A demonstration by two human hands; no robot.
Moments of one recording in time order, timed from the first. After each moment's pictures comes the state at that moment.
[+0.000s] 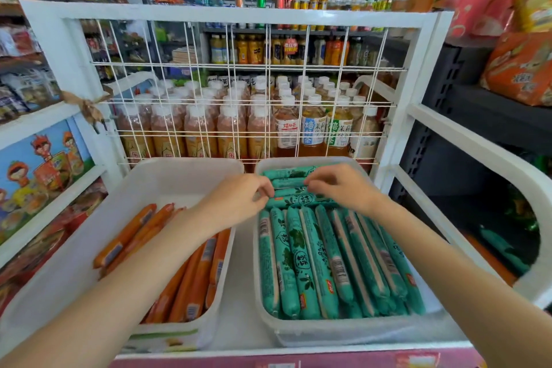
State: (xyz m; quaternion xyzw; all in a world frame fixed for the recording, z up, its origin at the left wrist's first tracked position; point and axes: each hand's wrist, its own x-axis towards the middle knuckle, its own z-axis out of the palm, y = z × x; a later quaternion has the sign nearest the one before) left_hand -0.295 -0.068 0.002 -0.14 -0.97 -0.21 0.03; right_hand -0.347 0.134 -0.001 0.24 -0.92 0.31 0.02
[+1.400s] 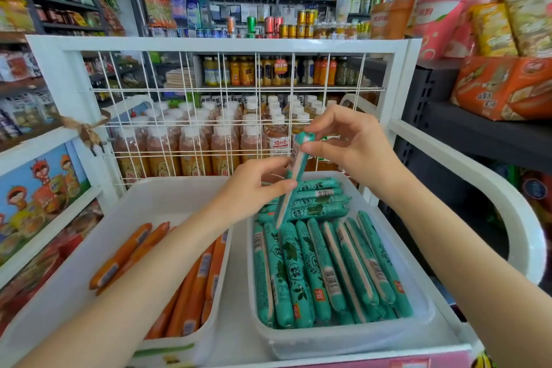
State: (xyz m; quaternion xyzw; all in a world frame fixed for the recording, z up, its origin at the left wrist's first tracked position) left_hand -0.283 -0.041 0.042 -0.24 -0.85 -0.46 0.10; right_hand -0.293 0.136 0.087 0.36 -0.76 0.50 0.19
